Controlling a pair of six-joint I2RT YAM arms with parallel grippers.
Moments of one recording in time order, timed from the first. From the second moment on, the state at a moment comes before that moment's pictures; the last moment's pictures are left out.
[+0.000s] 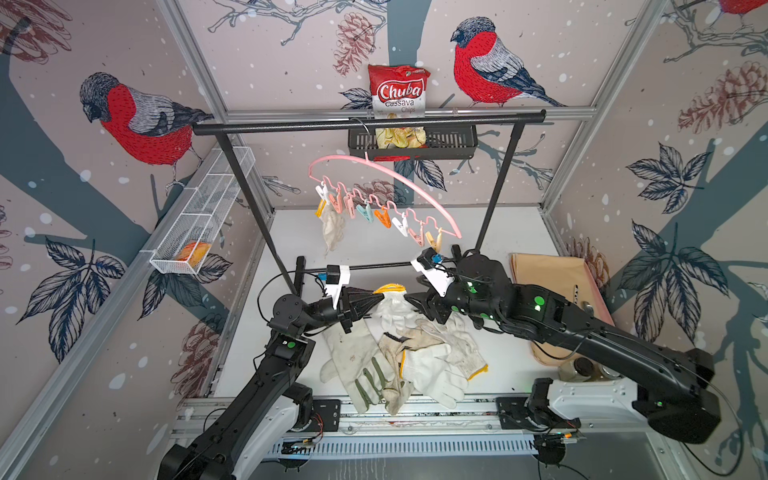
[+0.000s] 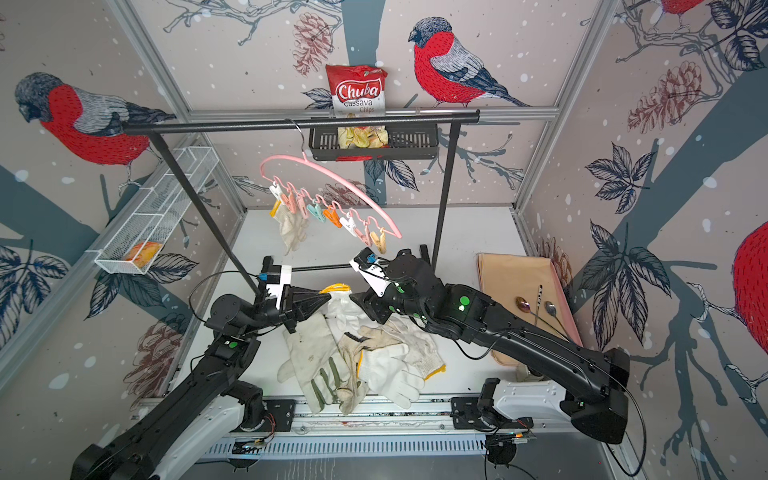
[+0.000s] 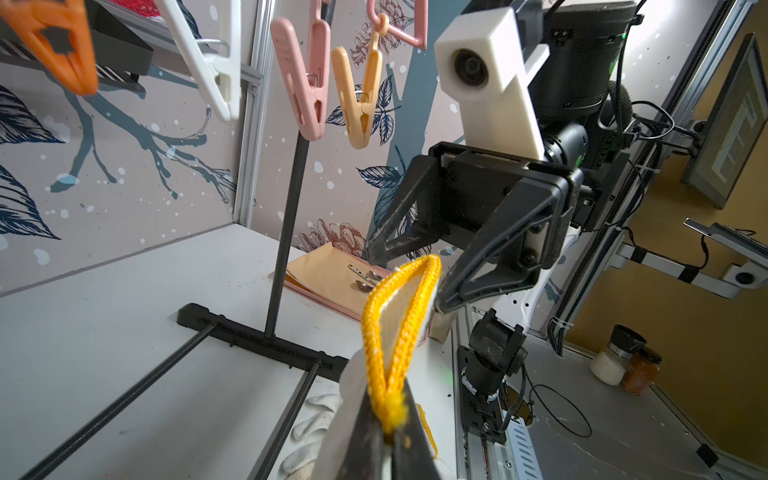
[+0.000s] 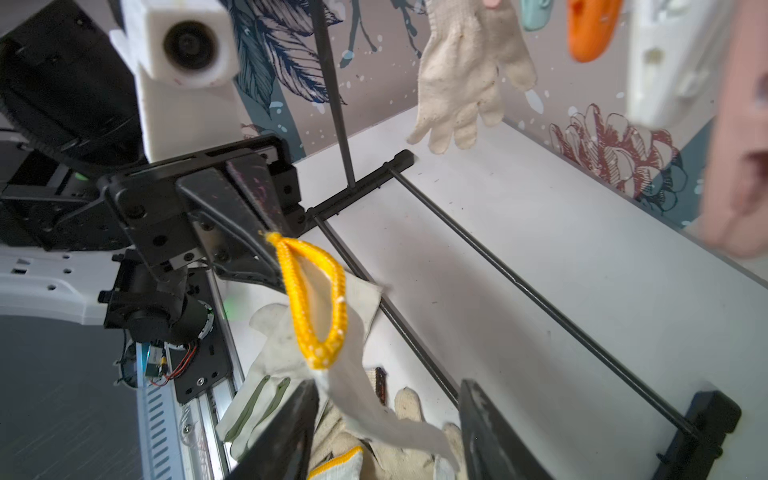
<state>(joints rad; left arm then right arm) -0.31 0.75 0.35 0.65 0.99 -0.46 1.10 1.16 1.21 -0.53 0.02 0.06</state>
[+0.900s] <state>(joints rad) -0.31 0.54 0.55 0.08 0.40 -0.41 0.64 1.17 0.87 -0.34 -0.06 0.45</state>
